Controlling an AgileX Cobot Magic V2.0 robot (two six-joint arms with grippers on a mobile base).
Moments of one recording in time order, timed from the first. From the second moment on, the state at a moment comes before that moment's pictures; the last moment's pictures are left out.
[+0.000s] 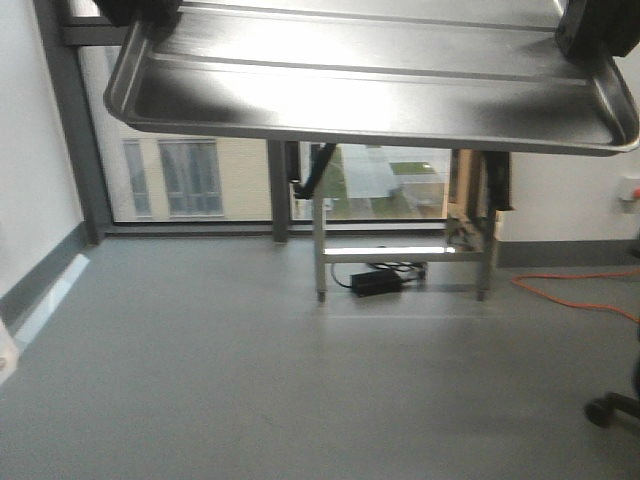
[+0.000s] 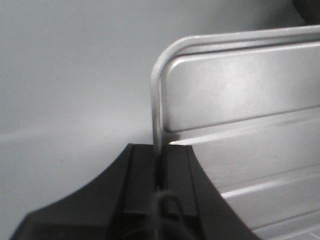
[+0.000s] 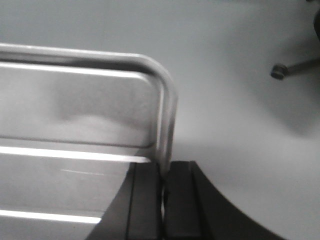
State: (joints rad) left arm -0.83 1.41 -1.42 0.19 1.09 -0.66; right arm 0.52 1.29 -1.22 -0.17 1.03 0.56
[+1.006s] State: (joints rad) left arm -0.83 1.41 -1.42 0.19 1.09 -0.66; right arm 0.52 1.29 -1.22 -0.17 1.03 0.56
